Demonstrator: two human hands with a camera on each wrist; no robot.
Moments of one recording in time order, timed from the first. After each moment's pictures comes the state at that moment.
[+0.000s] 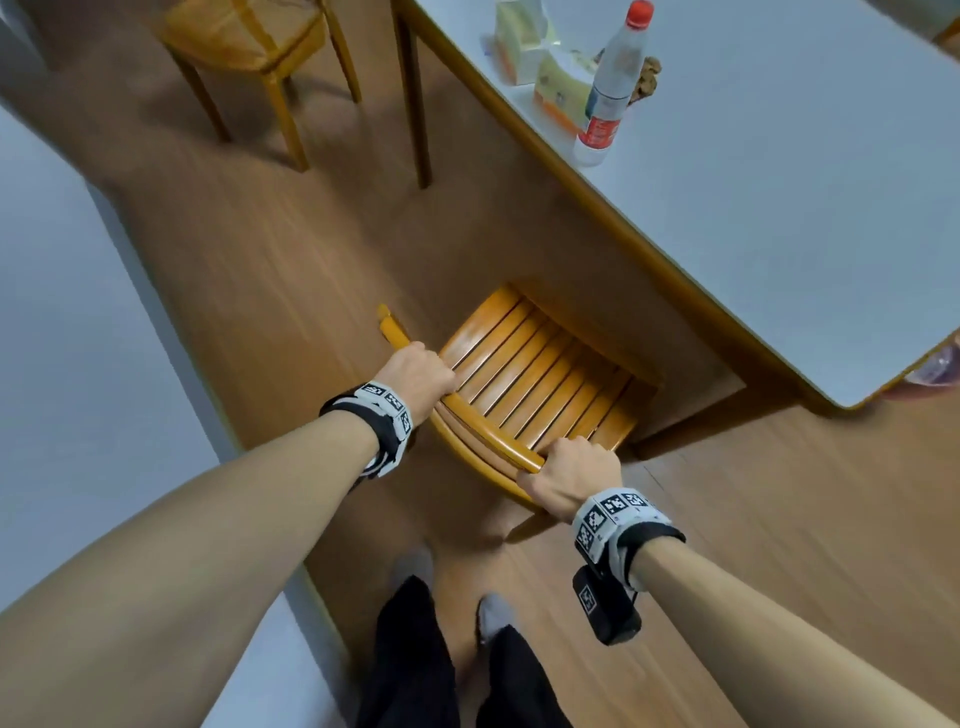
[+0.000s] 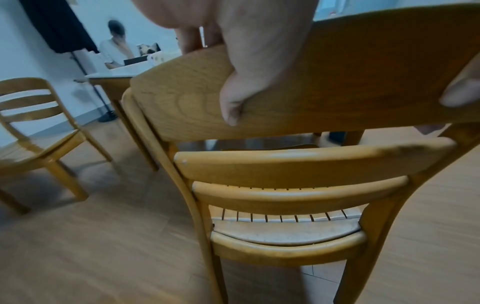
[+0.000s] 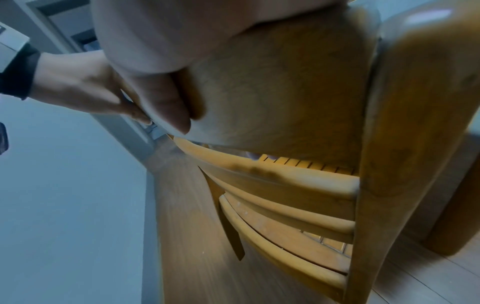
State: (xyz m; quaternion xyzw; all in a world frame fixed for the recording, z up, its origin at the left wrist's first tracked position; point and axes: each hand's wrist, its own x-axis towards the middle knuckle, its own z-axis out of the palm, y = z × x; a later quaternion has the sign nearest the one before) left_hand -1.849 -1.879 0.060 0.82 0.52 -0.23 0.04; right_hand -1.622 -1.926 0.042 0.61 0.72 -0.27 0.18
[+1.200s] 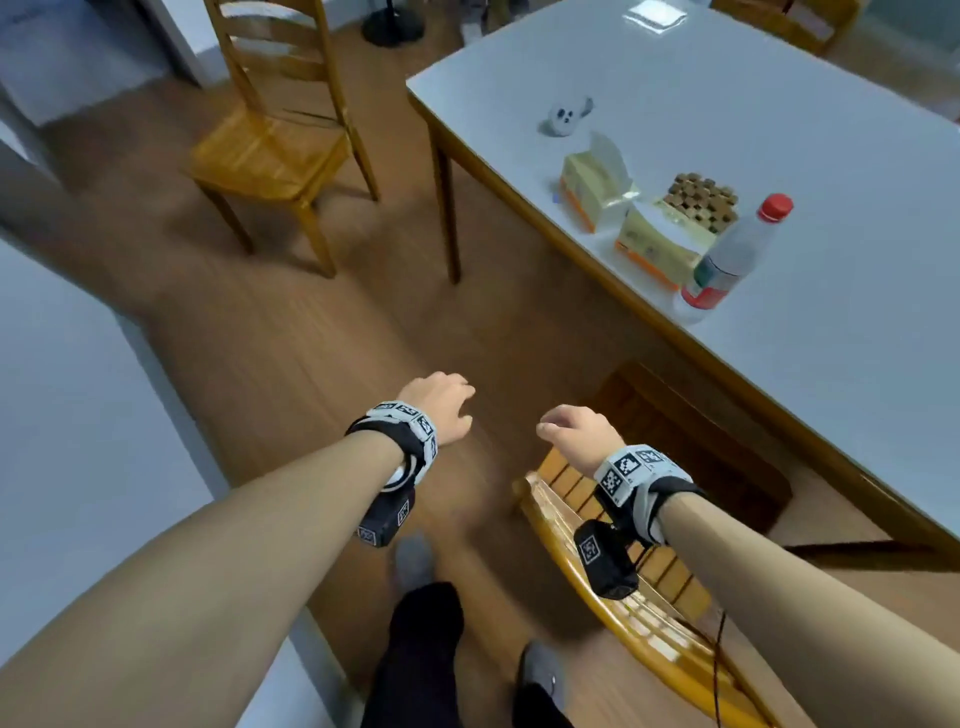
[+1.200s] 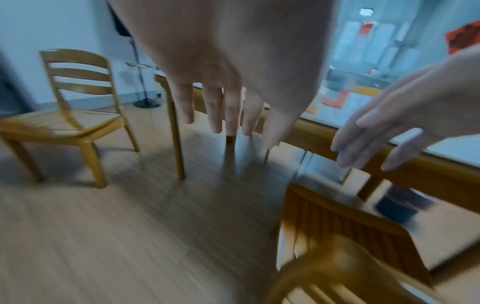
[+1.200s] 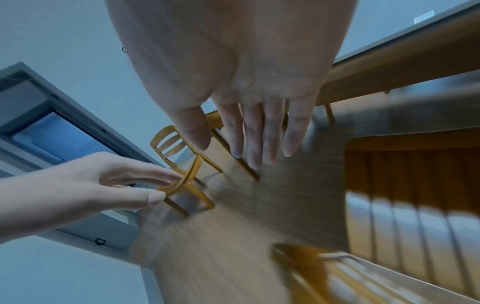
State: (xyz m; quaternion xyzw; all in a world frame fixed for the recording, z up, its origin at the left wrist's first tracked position) left_hand -2.066 -1.628 0.080 0.77 0.60 -0.14 0.19; right_hand -1.843 -1.638 0.061 0.64 0.63 -0.43 0.03
